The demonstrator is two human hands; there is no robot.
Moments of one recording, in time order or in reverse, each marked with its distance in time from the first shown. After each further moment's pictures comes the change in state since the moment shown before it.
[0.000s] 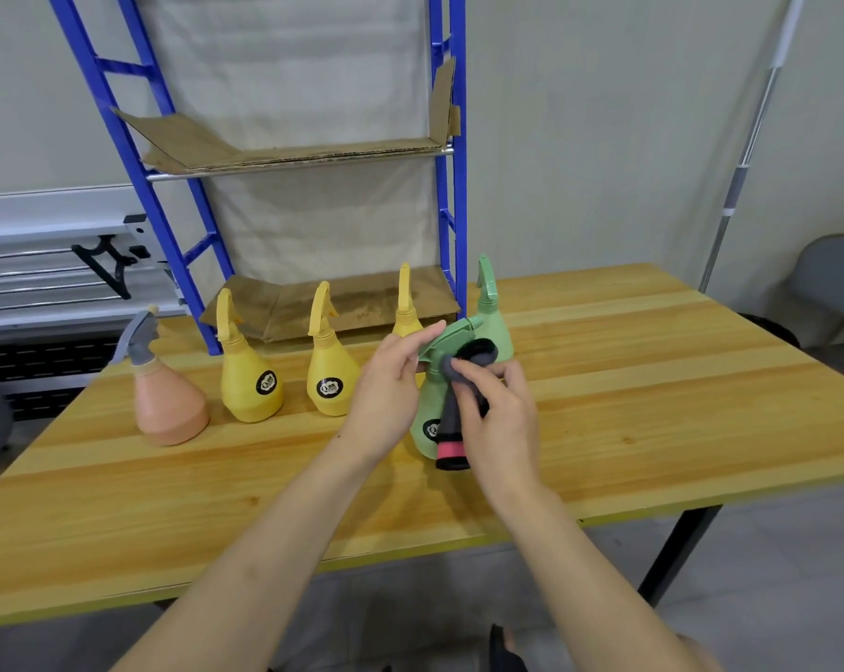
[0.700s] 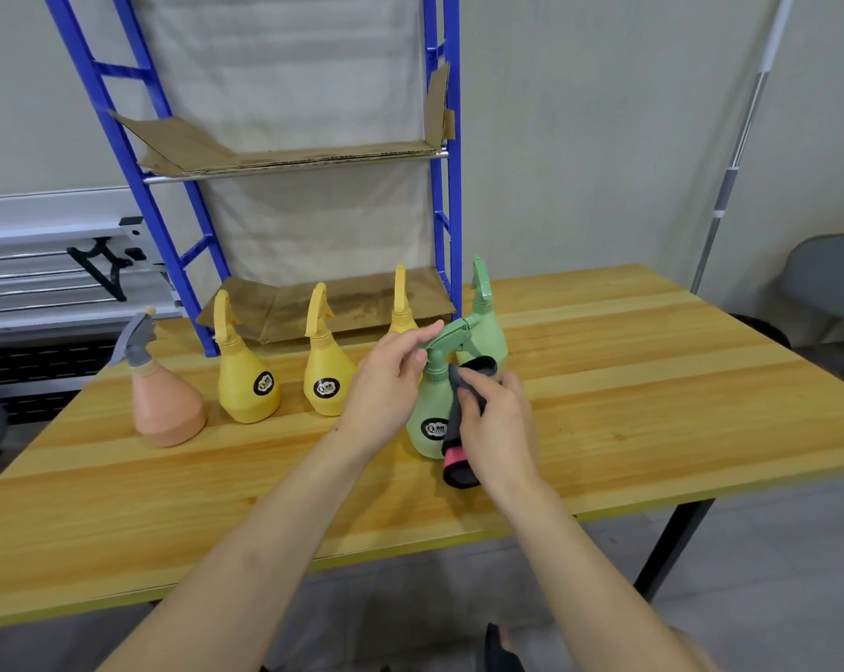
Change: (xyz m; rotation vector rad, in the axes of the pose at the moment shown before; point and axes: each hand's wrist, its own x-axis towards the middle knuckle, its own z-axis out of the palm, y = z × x) left_hand 0.003 0.005 -0.004 0.052 -0.011 0.016; right_hand 0.001 -0.003 -0.008 -0.140 -0.154 0.253
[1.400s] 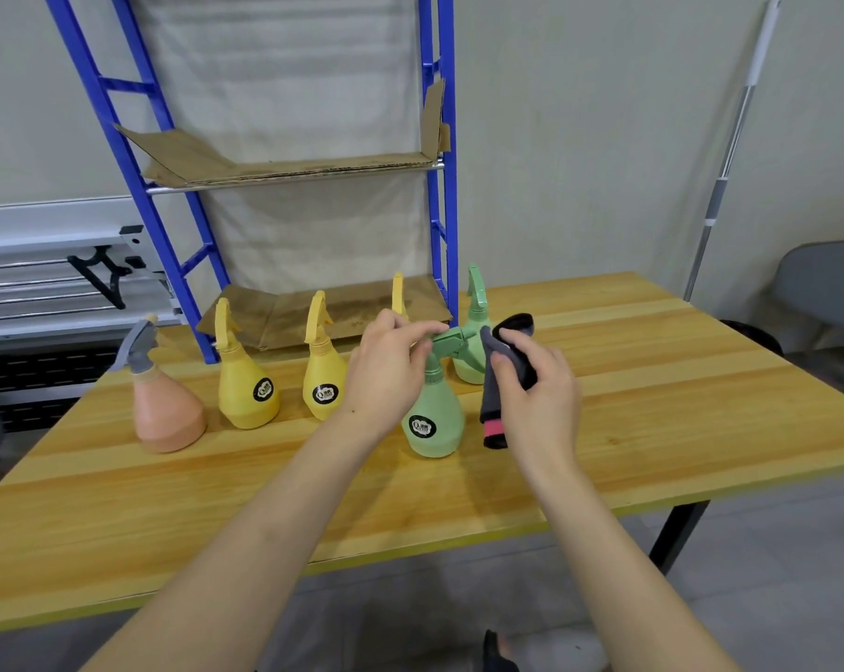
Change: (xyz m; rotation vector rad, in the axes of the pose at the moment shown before) left_hand 0.017 0.022 -0.005 0.317 0.072 0.106; right_hand 0.019 -0.006 -0.042 0.239 0.224 -0.029
